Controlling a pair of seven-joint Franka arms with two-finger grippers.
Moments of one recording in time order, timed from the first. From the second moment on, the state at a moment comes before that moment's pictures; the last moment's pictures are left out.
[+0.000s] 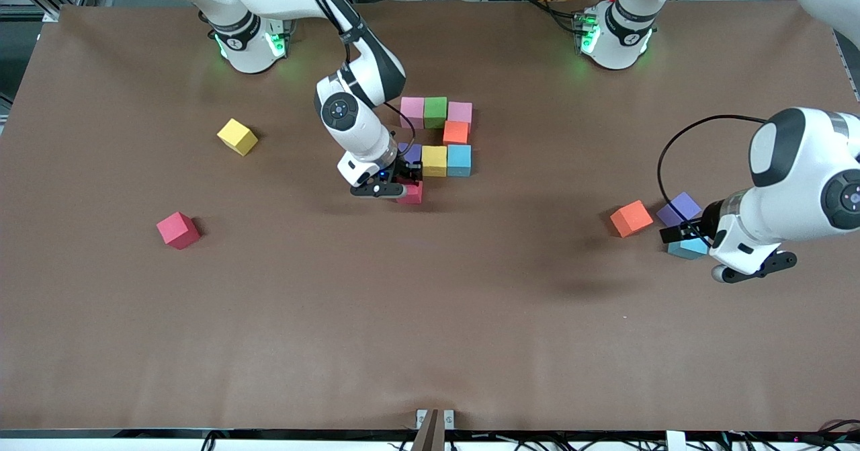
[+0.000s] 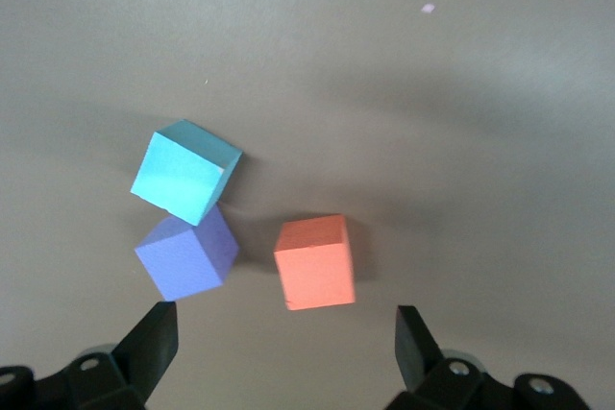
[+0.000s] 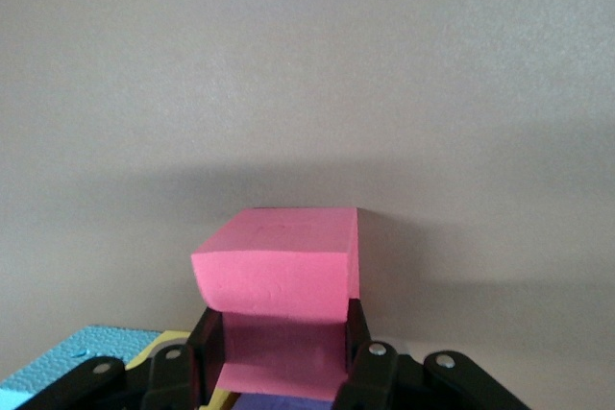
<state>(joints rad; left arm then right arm) 0.42 0.45 -0.53 -1.63 0.22 1.80 -0.37 0.77 0.48 0.01 -2.05 0.43 2.65 0.50</state>
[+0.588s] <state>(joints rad) 0.38 0.53 -0.43 -1.66 0.08 1.81 -0.25 0.78 0.45 0.01 -2.09 0.43 2.64 0.51</state>
